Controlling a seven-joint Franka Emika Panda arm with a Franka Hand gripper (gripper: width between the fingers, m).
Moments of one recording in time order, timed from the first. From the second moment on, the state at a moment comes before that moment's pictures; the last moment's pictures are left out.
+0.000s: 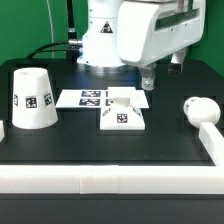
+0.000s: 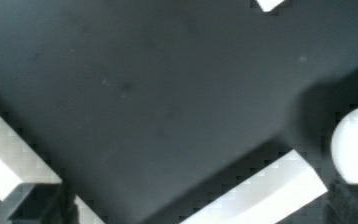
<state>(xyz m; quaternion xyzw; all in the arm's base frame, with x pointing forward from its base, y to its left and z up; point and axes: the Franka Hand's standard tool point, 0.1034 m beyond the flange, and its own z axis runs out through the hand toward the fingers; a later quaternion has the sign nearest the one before) 0.564 0.057 0.116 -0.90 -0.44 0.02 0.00</state>
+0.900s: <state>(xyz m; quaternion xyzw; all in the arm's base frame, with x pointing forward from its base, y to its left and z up) 0.482 0.003 0.101 -0.90 -0.44 0.02 0.00</state>
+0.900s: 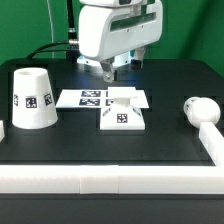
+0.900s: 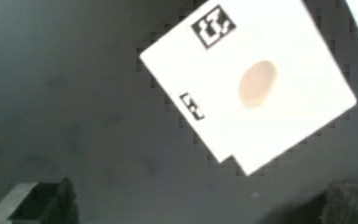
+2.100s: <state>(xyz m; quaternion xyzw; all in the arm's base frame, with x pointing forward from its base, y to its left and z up) 0.464 0.002 0.089 -1.00 -0.06 0.03 0.00</state>
